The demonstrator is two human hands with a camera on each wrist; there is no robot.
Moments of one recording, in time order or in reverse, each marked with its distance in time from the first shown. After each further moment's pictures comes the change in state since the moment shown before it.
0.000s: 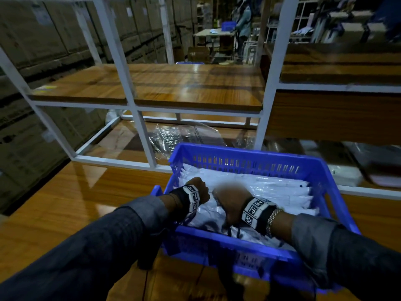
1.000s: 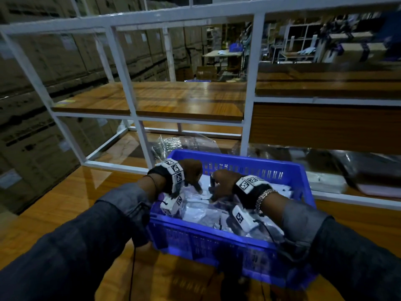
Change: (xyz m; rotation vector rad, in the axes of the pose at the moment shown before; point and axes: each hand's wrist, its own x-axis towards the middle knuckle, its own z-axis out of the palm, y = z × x) left_hand -0.030 -0.059 -0.100 -0.953 -0.045 -0.327; right_hand -0.020 0.049 -0.057 0.472 0.065 0.041
